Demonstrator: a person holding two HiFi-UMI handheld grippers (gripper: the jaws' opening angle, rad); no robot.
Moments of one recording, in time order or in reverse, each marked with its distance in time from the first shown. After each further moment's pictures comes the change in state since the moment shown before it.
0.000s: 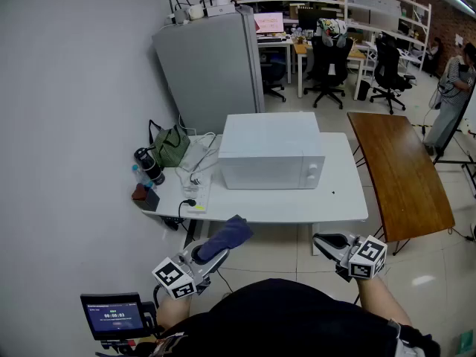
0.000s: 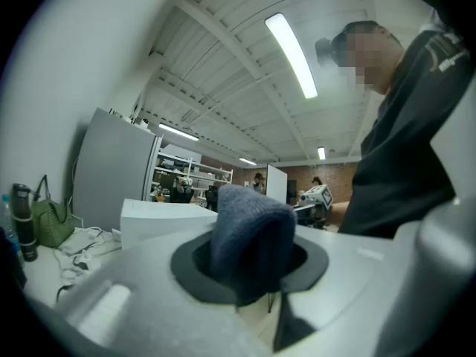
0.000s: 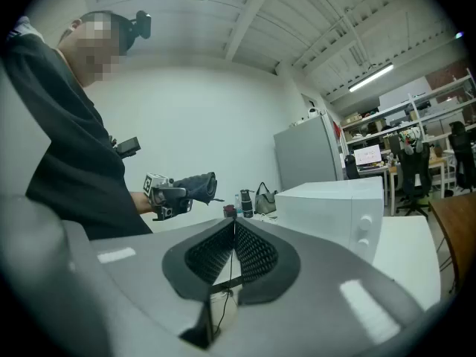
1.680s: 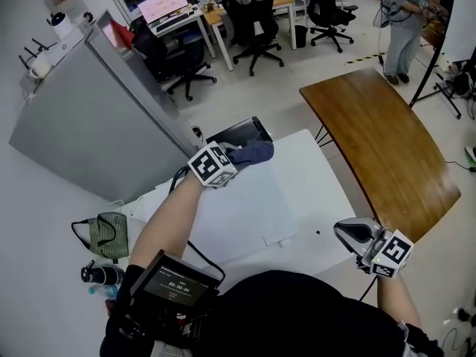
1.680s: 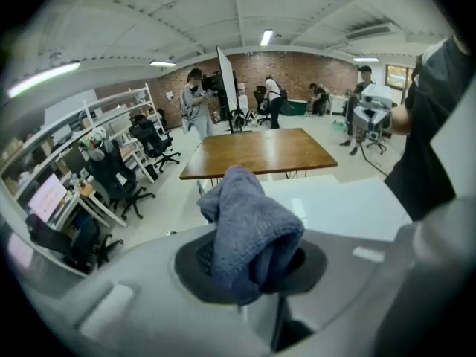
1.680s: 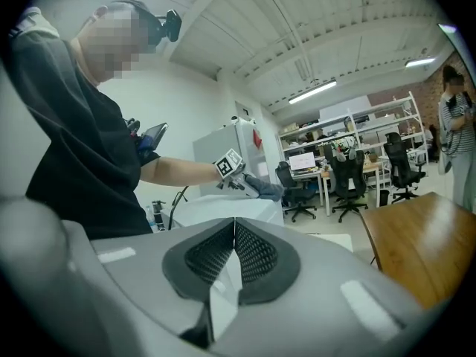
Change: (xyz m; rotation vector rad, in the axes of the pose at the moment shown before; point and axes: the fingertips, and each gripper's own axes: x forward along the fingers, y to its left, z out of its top) left arm 0.583 0.336 -0.061 0.486 0.867 -0.493; right arm -0.021 -0.347 0.043 0.075 -0.044 -0.432
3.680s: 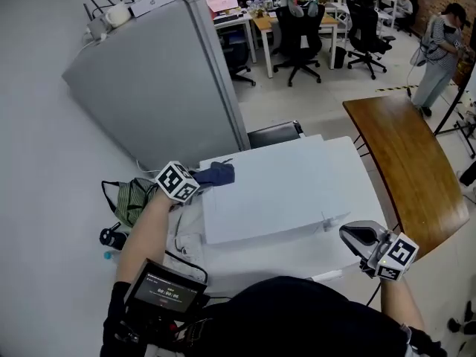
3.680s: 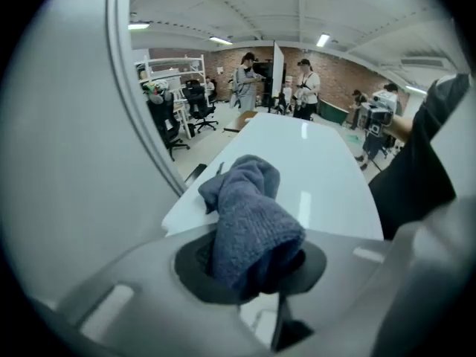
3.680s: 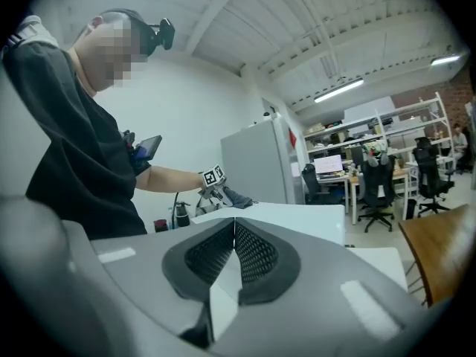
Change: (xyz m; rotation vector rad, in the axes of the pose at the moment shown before) left arm -0.206 -0.034 -0.273 -0.337 0.119 0.134; right arm 0.079 0.137 0.025 -0.062 -0.003 0.127
